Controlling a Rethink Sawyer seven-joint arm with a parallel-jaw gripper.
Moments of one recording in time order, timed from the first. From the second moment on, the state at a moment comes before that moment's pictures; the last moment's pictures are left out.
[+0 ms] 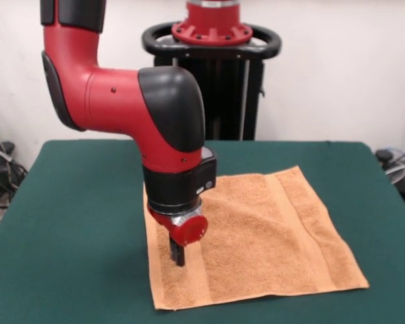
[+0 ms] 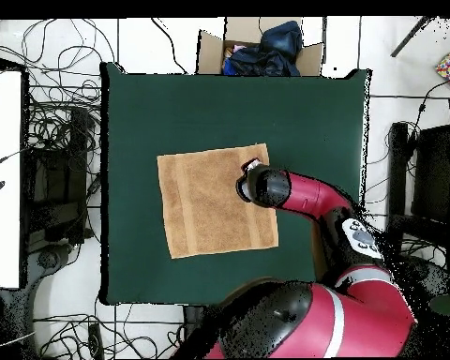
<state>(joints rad) -0.48 -0.37 0.14 1.53 -0.18 0.35 2.46</state>
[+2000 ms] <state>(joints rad) -0.50 -0.31 0.19 1.33 -0.23 0.64 2.45</state>
